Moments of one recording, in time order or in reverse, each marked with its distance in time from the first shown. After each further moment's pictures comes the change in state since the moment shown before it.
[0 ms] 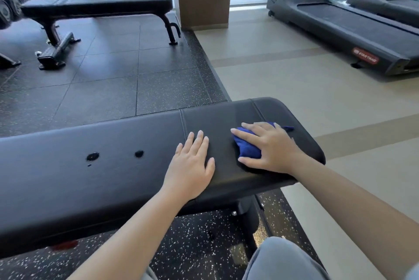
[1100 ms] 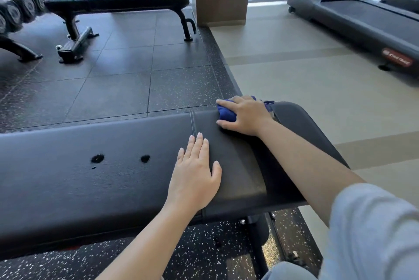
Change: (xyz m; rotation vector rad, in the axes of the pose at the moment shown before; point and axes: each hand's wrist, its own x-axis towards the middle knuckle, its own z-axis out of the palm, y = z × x) left_hand 0.006 -0.001 0.004 -0.094 0.119 -0.152; right_hand 0.134 0.004 0.025 -0.042 -0.117 0.125
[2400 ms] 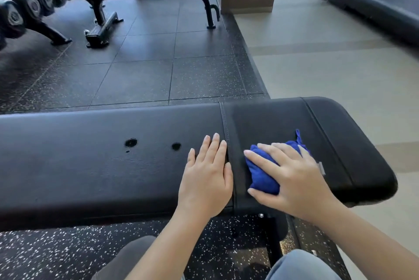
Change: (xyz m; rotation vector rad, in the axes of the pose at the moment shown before) left_hand -0.029 -0.031 -0.001 0.107 0.108 0.029; right_hand -0.144 -0.060 0.001 0.101 0.330 -0.249
